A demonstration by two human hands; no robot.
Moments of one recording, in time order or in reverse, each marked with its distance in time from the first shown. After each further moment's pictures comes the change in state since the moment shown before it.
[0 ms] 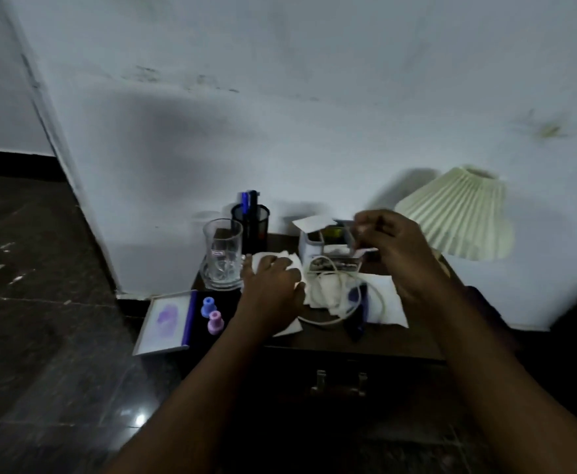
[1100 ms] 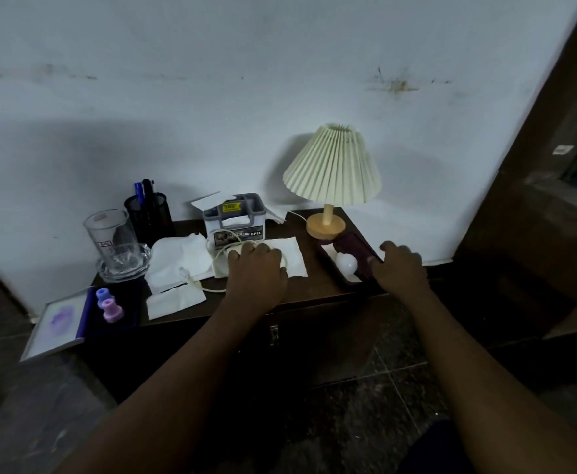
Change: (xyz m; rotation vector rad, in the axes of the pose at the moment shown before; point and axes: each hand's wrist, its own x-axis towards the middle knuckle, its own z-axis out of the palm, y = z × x) left_hand 0.000 0.149 0.027 0.085 -0.057 0.102; right_hand -0.083 0.112 -0.203 -1.118 0.294 0.283
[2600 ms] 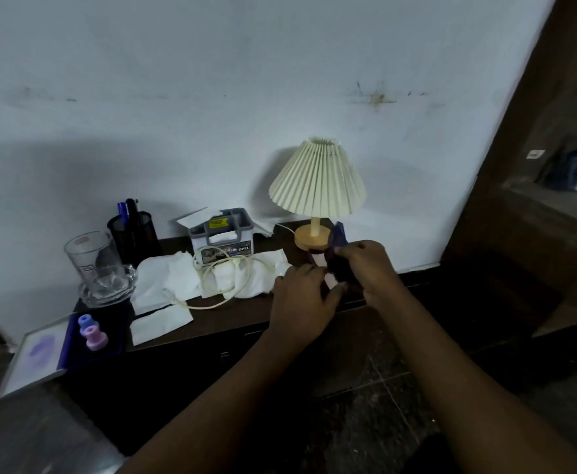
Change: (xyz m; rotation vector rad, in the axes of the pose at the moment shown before) left_hand -0.011 0.085 -0.002 -0.539 0.171 0.145; right_hand -0.026 -0.068 -0.030 1.030 -0.073 0.247
